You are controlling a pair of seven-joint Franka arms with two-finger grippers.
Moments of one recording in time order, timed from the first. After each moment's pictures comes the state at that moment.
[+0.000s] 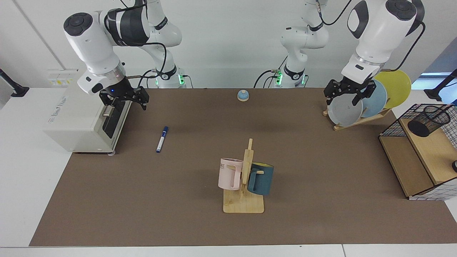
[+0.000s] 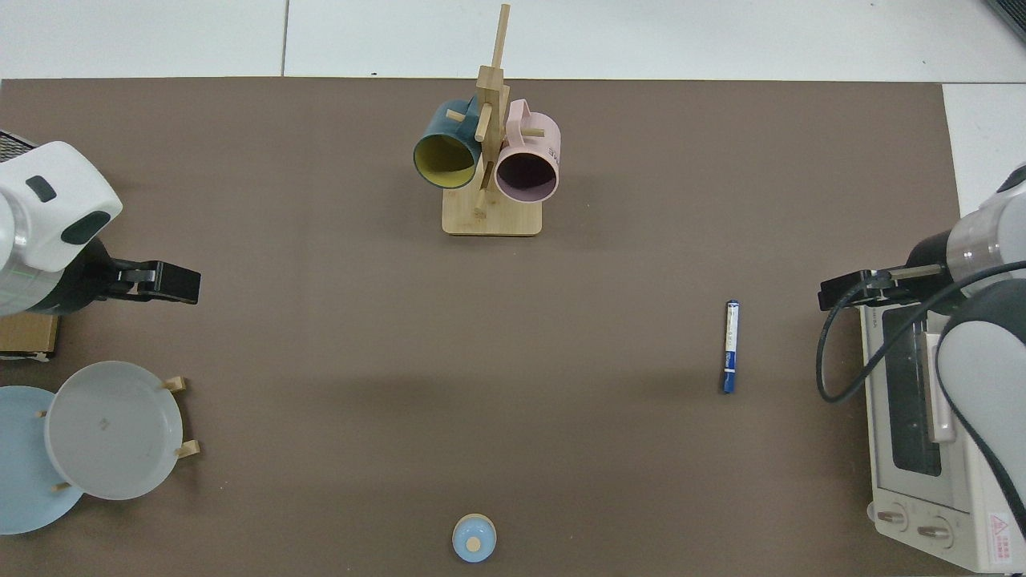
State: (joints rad) left arm -0.13 -0.04 0.04 -1.71 0.01 1.67 0.00; right arm 0.10 -0.04 -0.10 -1.85 0.03 1.75 -0.04
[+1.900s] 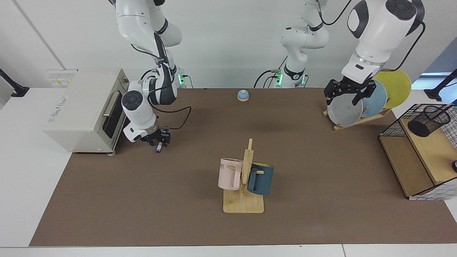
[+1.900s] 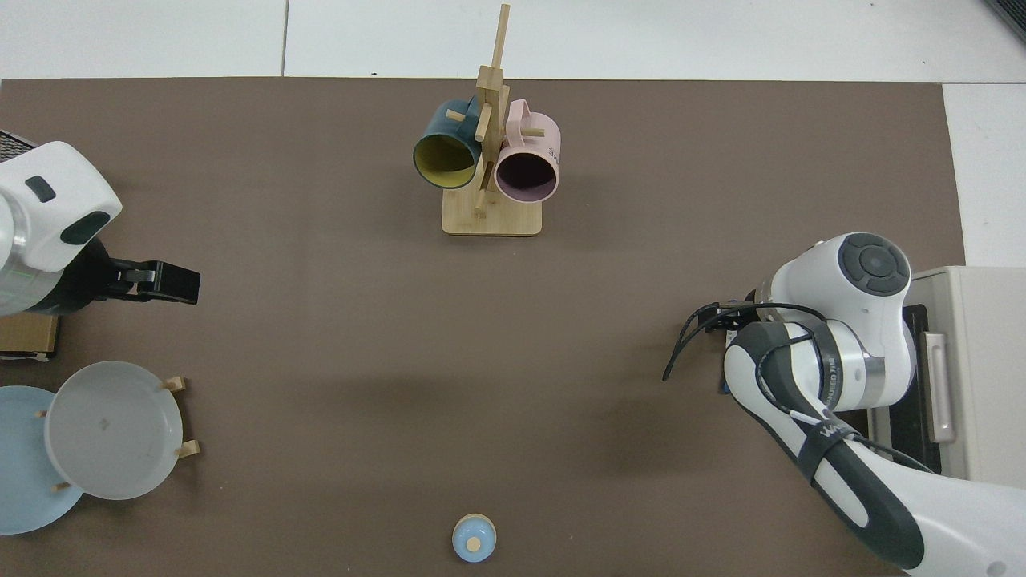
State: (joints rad) left arm -0.13 -0.04 0.04 -1.71 0.01 1.67 0.01; right arm 0.17 0.22 -0.10 -2.18 0.03 2.29 0.15
